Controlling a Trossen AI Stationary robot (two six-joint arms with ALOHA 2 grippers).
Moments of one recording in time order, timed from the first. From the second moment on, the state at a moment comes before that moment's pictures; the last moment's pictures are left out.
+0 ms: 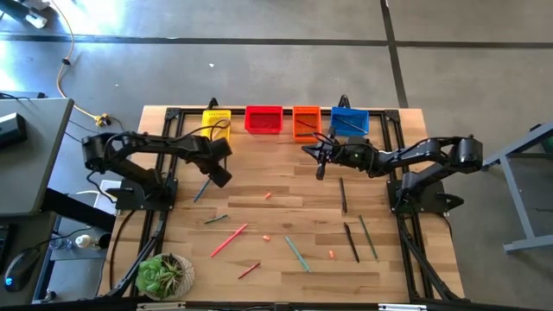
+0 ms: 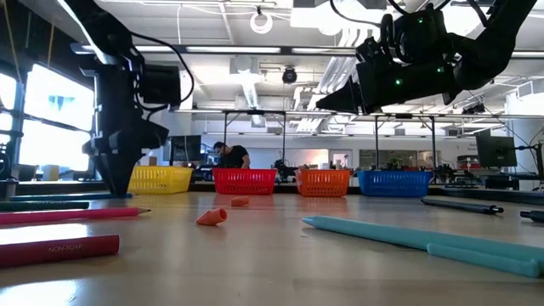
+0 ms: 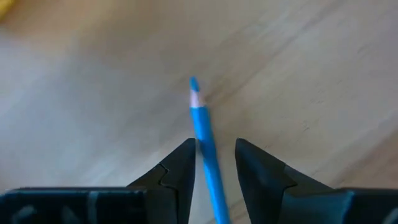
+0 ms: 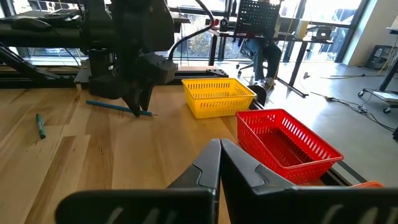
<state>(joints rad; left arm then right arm) 0.54 1.41 0.62 -0.66 -0.03 -0.43 -0.29 1.42 0.42 0.88 0.01 -0.11</state>
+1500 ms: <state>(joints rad) 0.33 1.22 0.62 -0.29 -0.04 -0.28 -0.29 1.42 0.42 0.90 0.01 -0.11</state>
